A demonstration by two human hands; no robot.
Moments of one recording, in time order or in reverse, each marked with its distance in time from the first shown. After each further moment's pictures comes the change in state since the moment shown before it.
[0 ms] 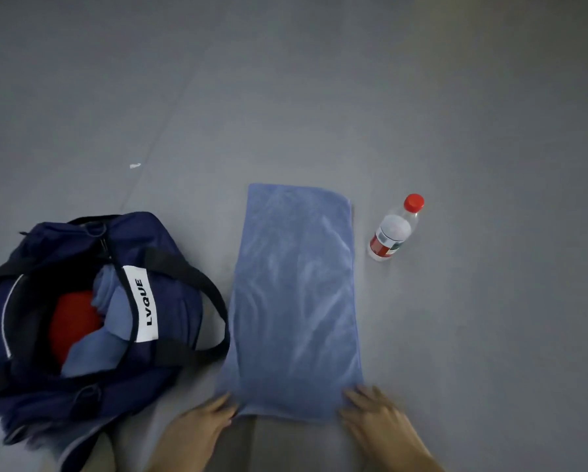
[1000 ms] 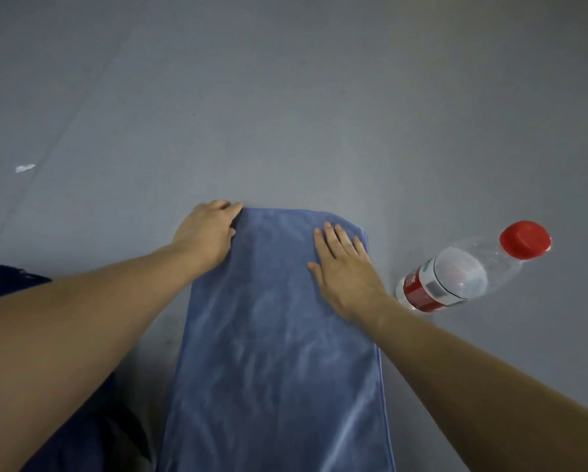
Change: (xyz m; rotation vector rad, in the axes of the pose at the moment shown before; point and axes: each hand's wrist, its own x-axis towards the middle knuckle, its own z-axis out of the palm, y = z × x) left_hand 0.419 -0.017 -0.152 0.217 0.218 -0.023; right_hand 0.340 0.070 -0.135 -0.257 0.265 0.165
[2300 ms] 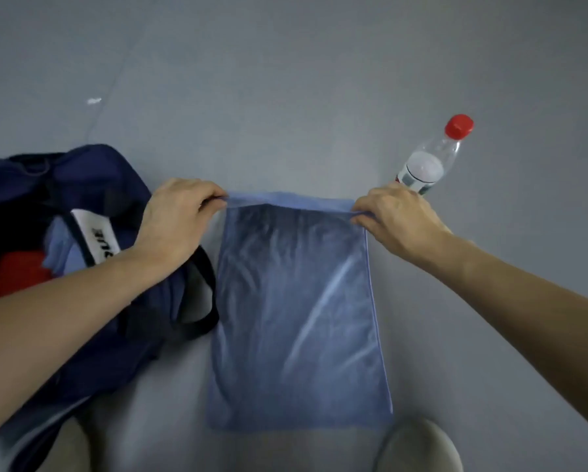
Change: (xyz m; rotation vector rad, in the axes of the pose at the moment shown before) left_hand -0.248 -0.008 -0.045 -0.127 0.457 0.153; right_hand -0.190 -0.006 -0.086 0.049 0.254 -0.238
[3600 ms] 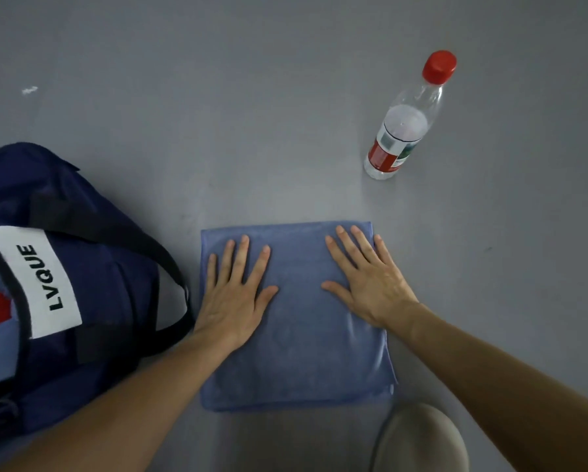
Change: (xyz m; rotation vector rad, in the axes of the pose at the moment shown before) left_hand -0.105 0.058 0.147 0.224 -0.565 -0.040; right_hand -0.088 0.003 0.153 -0.077 -0.297 0.154
